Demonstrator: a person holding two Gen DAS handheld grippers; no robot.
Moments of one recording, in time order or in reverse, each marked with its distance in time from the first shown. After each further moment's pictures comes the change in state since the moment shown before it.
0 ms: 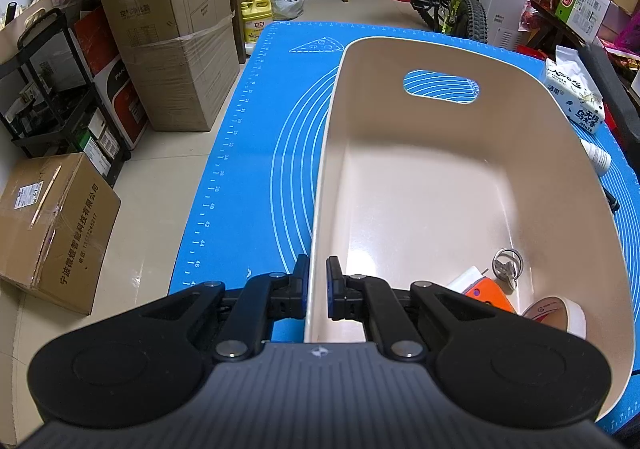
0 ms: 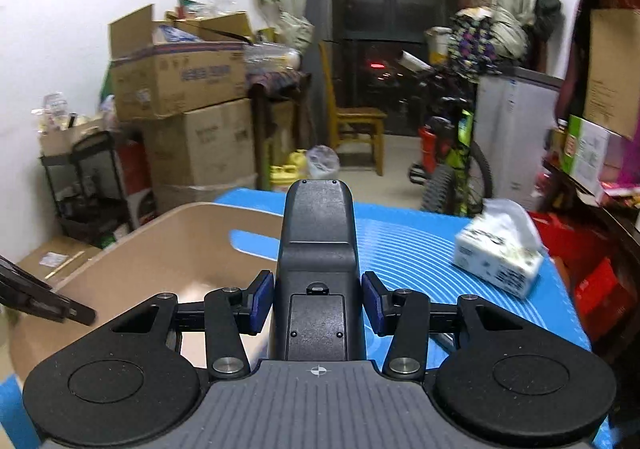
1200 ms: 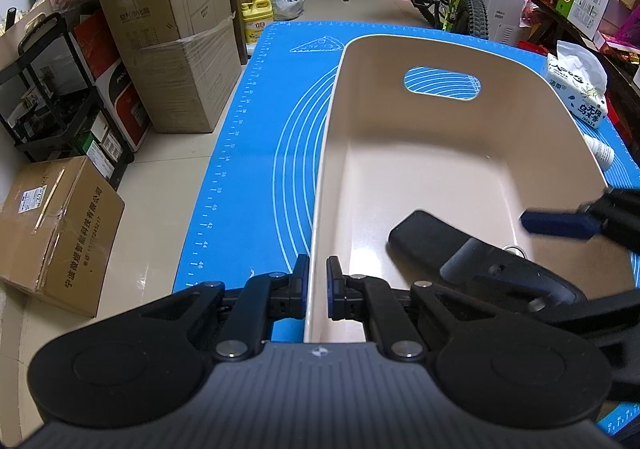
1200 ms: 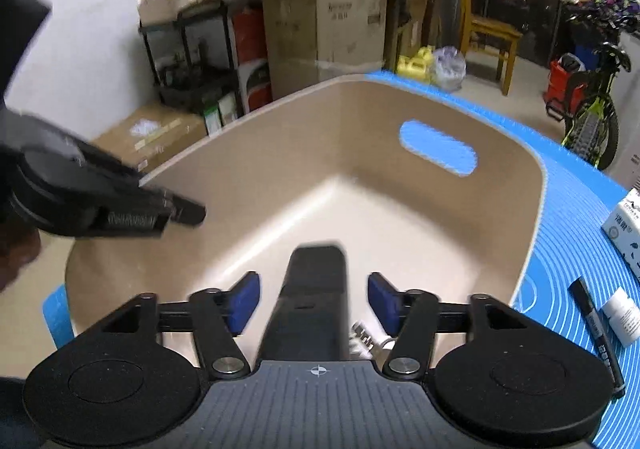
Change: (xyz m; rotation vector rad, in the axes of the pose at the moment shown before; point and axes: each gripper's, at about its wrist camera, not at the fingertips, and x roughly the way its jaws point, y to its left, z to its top) left arm 0.002 -0.003 0.002 0.014 0.004 0.015; right arm 0.061 0.087 -0.008 -0.188 0.357 0.301
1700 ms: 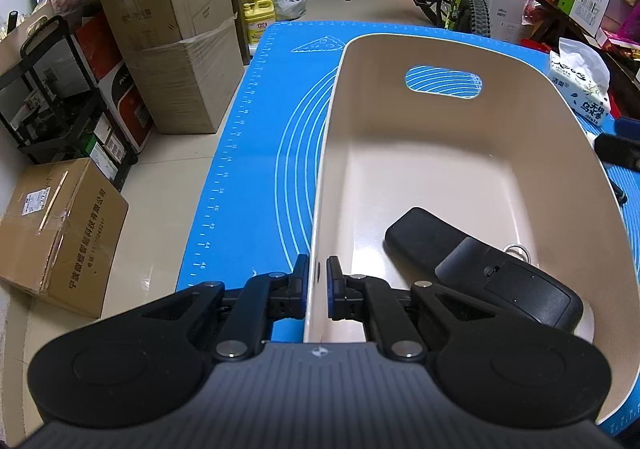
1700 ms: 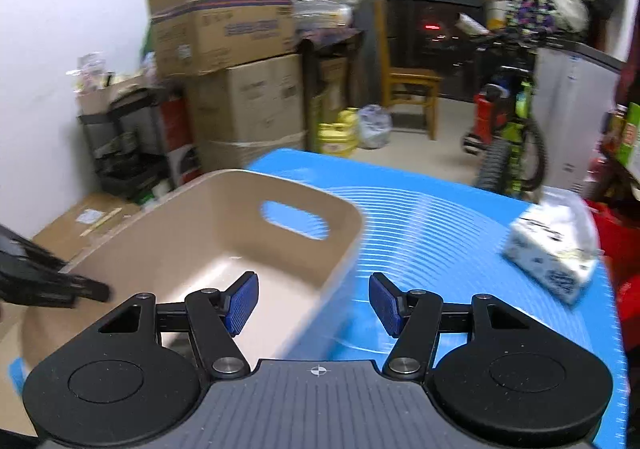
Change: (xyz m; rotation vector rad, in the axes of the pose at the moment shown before) left arm -0.001 -0.001 0.002 0.010 0.002 0.015; right arm -0.056 -0.094 -0.008 0.135 -0.207 -0.168
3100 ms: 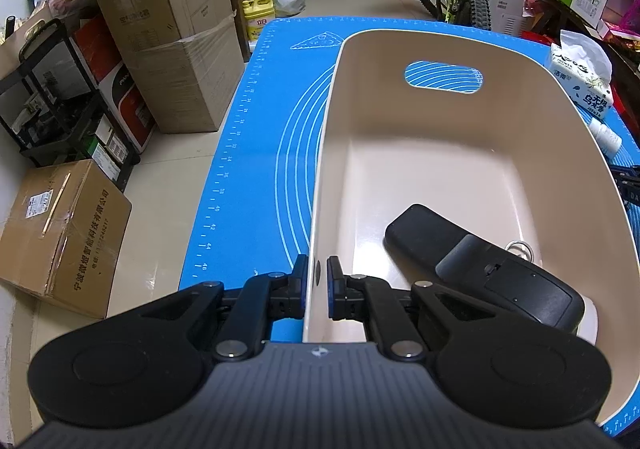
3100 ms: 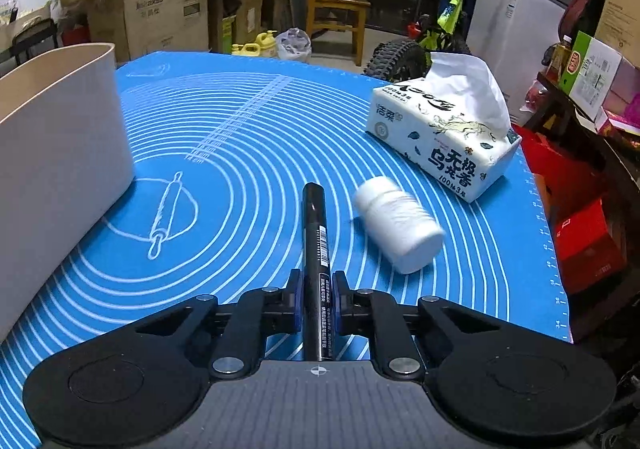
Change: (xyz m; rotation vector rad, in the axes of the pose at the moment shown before) left arm 0.002 -0.006 -0.001 0.018 0.014 0.011; right arm 0.069 -0.133 -0.077 0.005 0.202 -0.186
